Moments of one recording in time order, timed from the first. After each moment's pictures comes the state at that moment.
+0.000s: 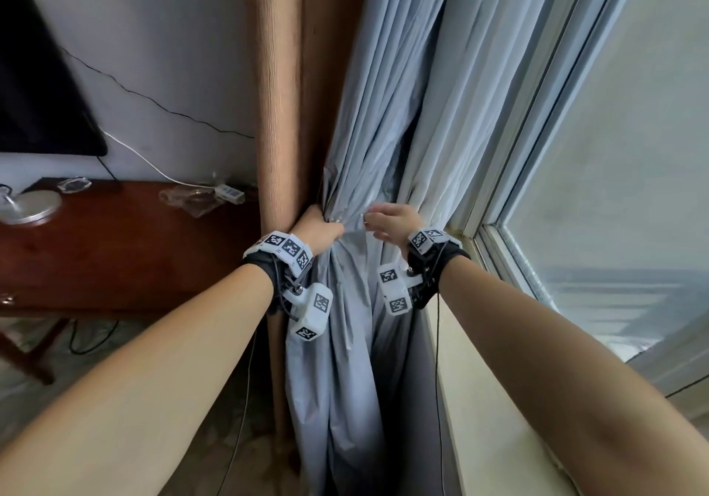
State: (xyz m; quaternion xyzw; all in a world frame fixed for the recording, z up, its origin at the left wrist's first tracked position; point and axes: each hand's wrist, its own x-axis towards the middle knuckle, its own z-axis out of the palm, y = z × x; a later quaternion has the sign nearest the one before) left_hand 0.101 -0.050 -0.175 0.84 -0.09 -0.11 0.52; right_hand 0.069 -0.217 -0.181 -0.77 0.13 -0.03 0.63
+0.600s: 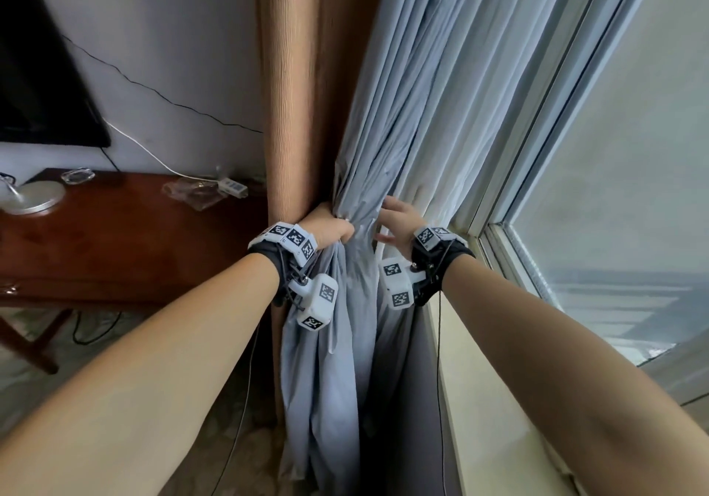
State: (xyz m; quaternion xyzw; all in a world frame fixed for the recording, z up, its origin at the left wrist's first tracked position) left_hand 0.101 -0.055 -0.166 0.85 -0.11 -0.16 0.50; right_hand 0.085 -0.219 -0.192 -0.71 0.13 0.01 0.69
